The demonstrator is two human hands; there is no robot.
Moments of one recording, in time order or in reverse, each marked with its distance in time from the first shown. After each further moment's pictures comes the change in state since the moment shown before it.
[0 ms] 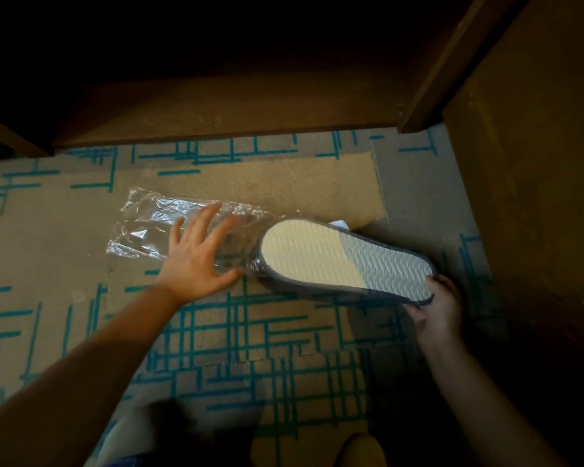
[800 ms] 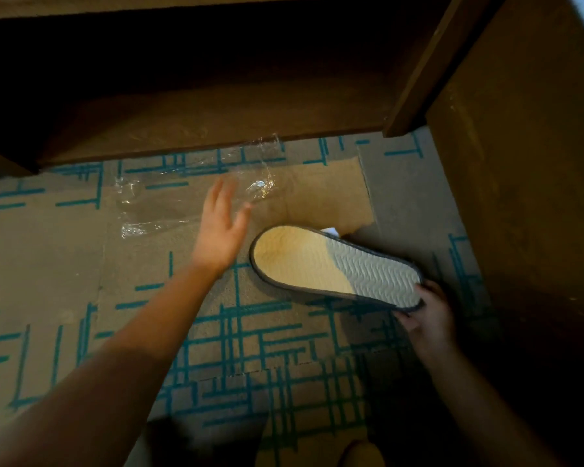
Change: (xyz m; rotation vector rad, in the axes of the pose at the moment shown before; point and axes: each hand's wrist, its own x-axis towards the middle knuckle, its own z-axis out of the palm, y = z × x) left_hand 0.053 0.069 -0.038 -0.746 0.134 -0.271; right_hand -0.019 -0.005 -0.003 0.056 -0.106 0.050
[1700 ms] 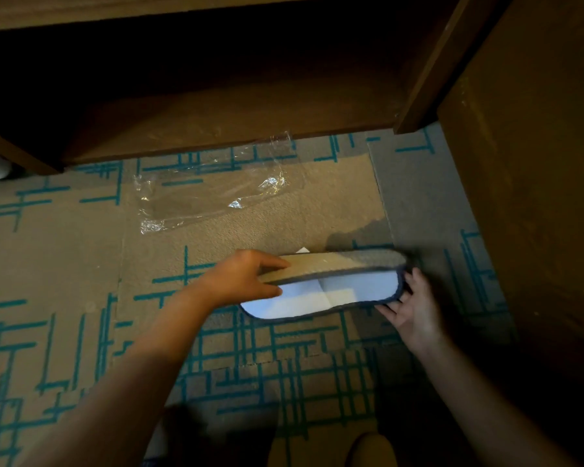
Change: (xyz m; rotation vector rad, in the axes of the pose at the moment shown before) left_hand -0.041 -0.012 -0.005 0.366 -0.589 0.133; right_hand -0.006 0.016 0.009 -0.071 -0.180 0.149
